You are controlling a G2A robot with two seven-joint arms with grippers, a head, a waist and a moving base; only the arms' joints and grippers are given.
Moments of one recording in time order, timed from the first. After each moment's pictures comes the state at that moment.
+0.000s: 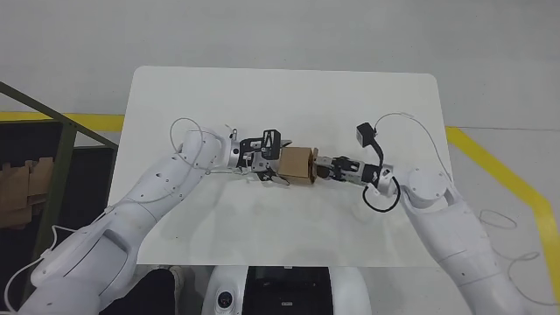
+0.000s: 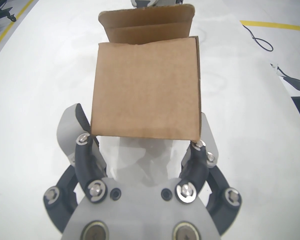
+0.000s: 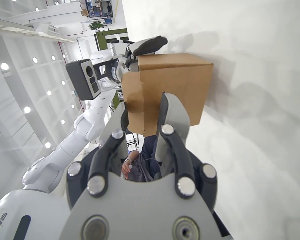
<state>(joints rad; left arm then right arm) 0.80 -1.13 -0.69 -1.01 1.69 -0.95 0.50 -1.18 -1.12 1.11 -1.38 0.27 -0.09 0.92</state>
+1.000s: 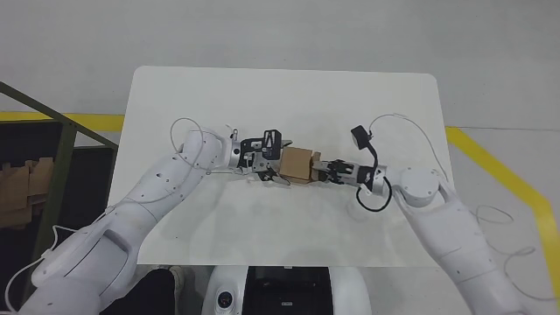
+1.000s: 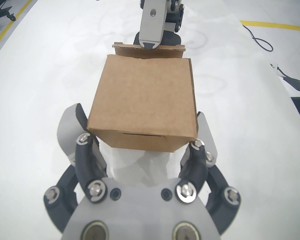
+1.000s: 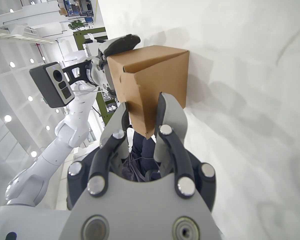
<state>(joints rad) 0.80 -1.13 -0.69 -1.01 1.68 -0.95 0.49 -1.16 -1.13 1.06 -1.36 0.19 -0.04 0.90</state>
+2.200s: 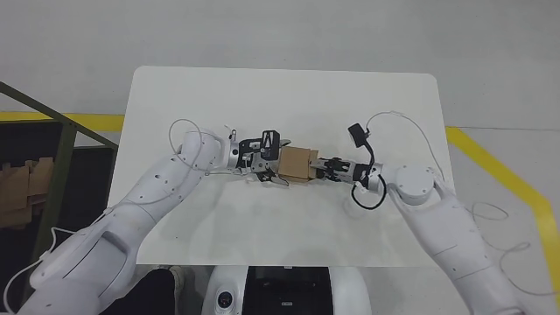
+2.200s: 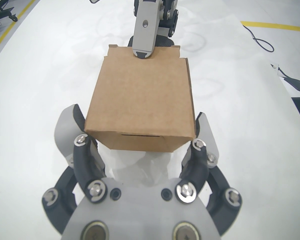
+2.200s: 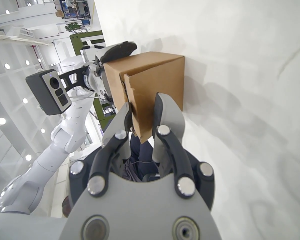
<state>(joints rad) 0.81 -1.12 -0.70 -1.02 1.69 -0.94 0.50 -1.14 -1.14 1.04 -1.35 0.16 -0.03 0.86</state>
